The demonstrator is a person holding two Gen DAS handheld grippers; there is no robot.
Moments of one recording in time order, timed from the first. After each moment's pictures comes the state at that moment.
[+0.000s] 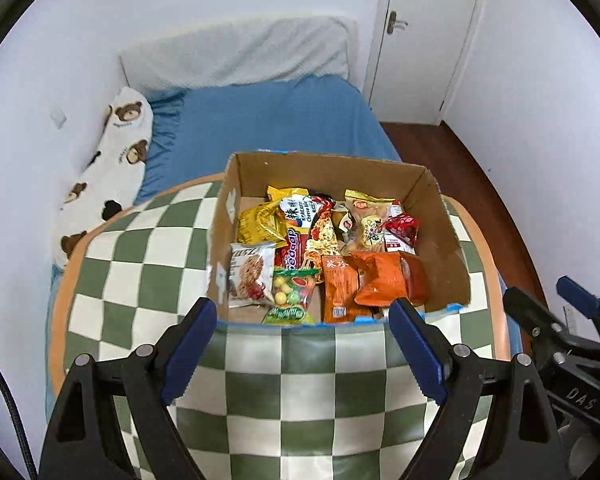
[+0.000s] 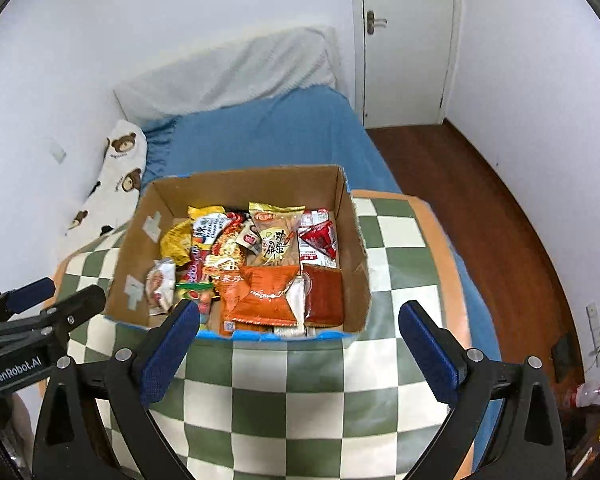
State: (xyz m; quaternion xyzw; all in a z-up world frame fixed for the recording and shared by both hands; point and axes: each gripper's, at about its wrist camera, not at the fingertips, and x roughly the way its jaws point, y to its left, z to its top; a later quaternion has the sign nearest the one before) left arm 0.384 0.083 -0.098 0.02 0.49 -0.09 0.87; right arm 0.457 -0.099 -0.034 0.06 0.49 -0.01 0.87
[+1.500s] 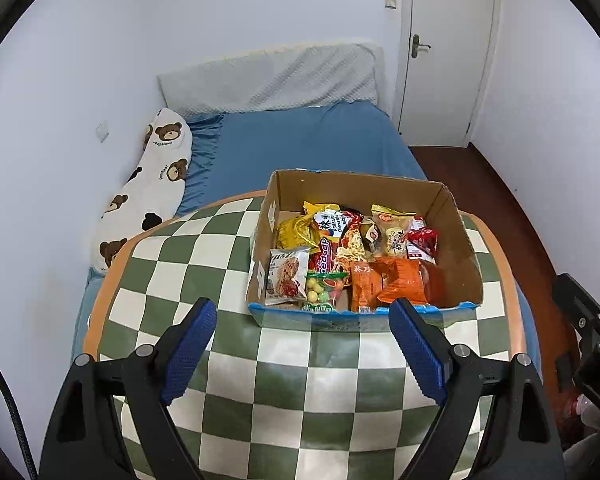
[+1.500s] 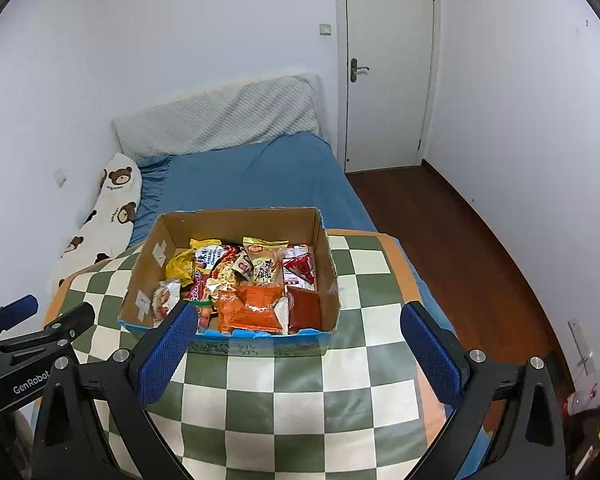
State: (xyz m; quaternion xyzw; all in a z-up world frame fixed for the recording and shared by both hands) left arm 0.349 0.086 -0.079 0.04 0.45 -0.02 0.89; right arm 0.401 -0.098 0.022 0.04 0.43 -0.04 0.90
